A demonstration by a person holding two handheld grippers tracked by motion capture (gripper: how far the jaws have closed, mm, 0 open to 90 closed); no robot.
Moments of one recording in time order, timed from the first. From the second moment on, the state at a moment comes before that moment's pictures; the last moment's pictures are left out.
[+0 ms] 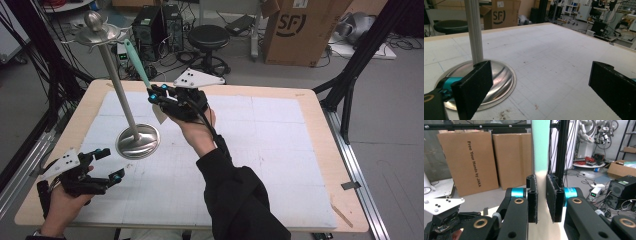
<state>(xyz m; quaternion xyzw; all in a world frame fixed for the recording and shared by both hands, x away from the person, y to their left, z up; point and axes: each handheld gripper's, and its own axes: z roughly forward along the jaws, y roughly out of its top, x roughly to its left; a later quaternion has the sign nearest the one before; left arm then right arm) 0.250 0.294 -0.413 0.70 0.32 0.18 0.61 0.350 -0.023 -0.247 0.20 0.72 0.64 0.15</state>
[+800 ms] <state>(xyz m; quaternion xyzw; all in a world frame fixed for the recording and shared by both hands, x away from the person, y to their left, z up) 0.243 0.303 -0.413 0.70 0.33 0.19 0.61 0.362 -0.010 -0.254 0.20 0.73 0.64 0.15</state>
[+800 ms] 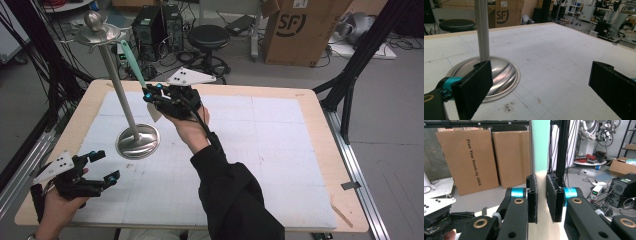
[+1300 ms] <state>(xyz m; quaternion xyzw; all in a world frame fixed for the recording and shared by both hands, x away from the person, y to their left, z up) 0.245 0.302 -0.414 0.70 0.33 0.19 0.61 0.360 -0.012 -0.257 0.20 0.73 0.64 0.15</state>
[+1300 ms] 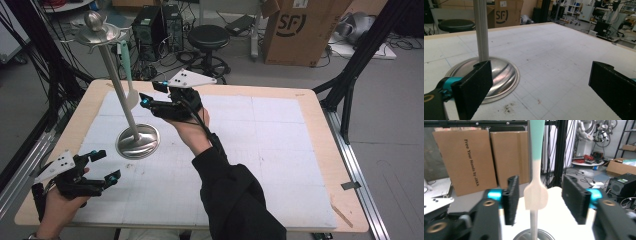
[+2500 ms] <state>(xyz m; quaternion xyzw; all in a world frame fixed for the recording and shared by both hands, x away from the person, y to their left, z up) 0.266 0.275 -0.418 0.71 0.31 0.17 0.62 0.294 -0.197 -0.364 0.25 0.74 0.60 0.19</state>
